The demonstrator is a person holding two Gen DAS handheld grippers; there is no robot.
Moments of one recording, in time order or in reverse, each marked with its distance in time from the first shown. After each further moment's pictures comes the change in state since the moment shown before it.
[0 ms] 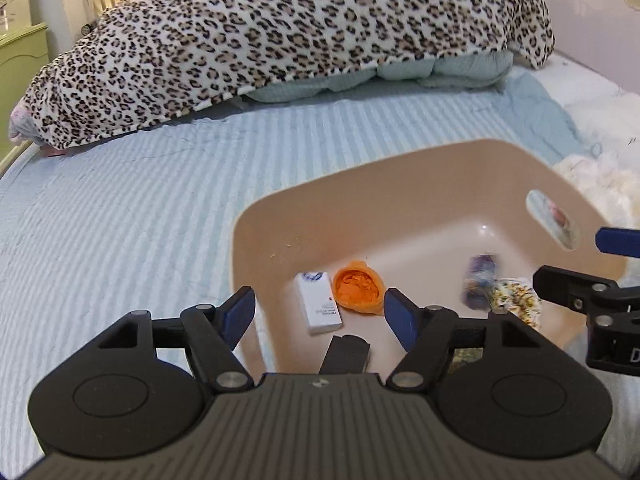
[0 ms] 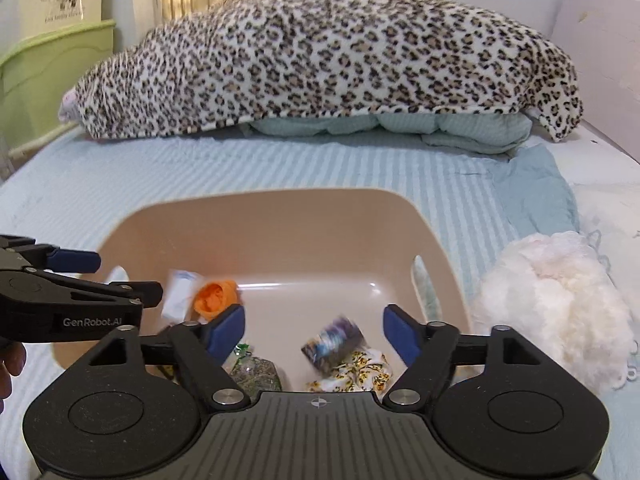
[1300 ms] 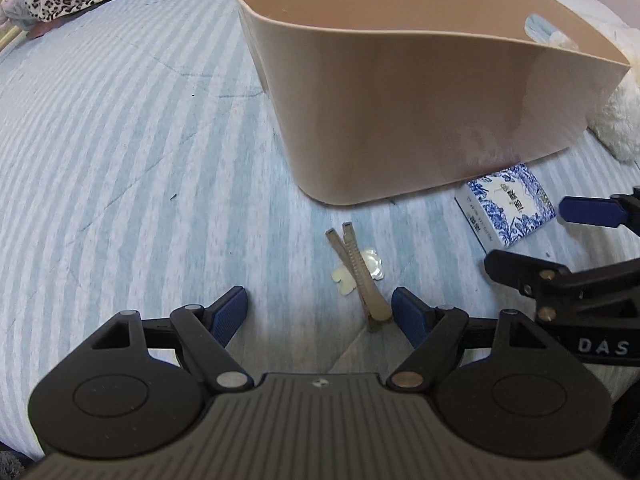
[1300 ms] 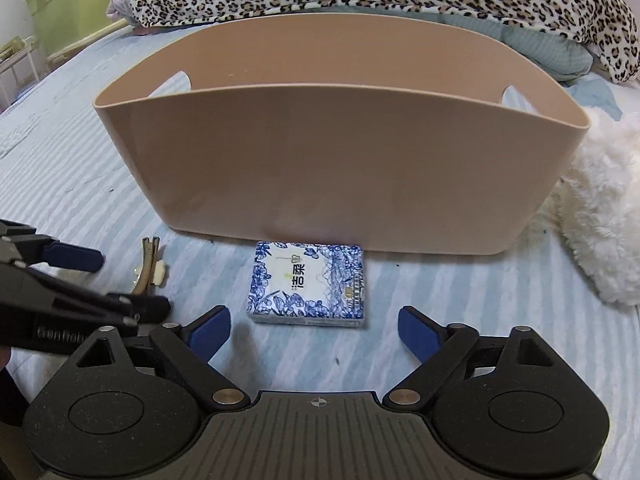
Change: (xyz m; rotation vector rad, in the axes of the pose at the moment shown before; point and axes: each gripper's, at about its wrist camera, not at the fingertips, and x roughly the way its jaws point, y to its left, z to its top) left arm 0.016 0.003 -0.139 -0.054 0.290 -0.064; right arm 0.019 0.035 -0.102 -0.138 0.253 0.103
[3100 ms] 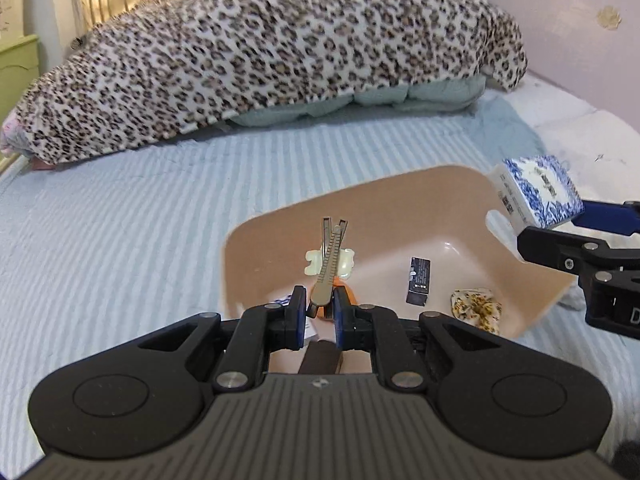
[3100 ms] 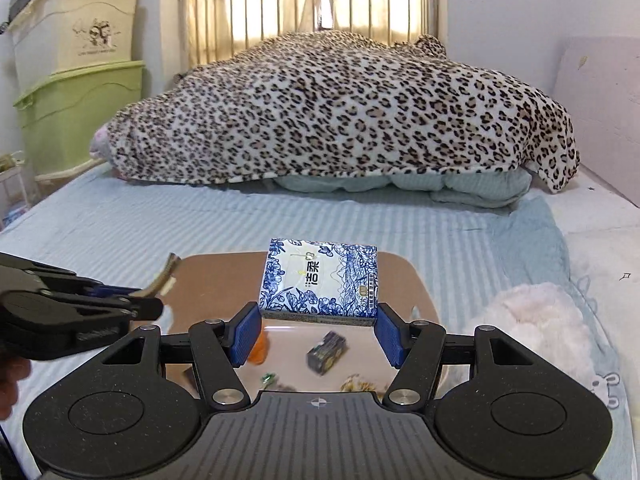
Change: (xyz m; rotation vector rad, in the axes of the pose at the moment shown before) left arm -0.063 -0.025 0.120 0.080 -0.330 -0.005; right arm -0.095 -0.046 0.105 0.083 -0.342 -0.089
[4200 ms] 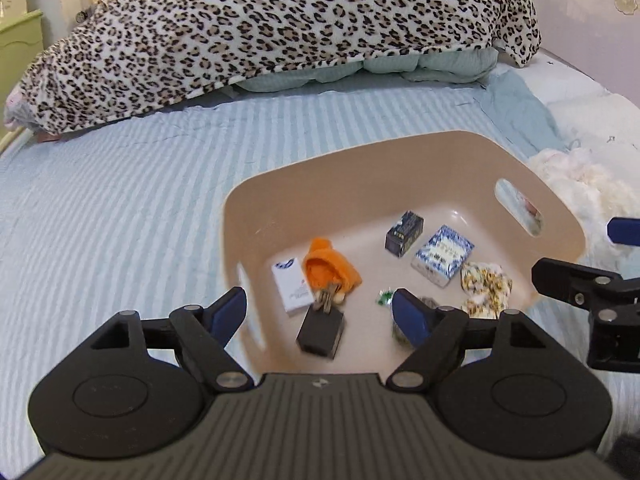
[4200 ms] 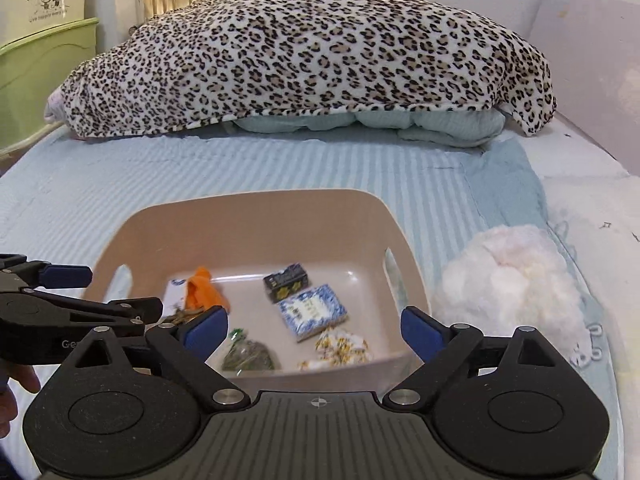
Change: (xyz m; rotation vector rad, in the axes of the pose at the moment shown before) left arm -0.009 0.001 -0.013 -0.017 0.079 0.033; right arm 0.001 0.016 -0.021 0.040 0.162 -0.088
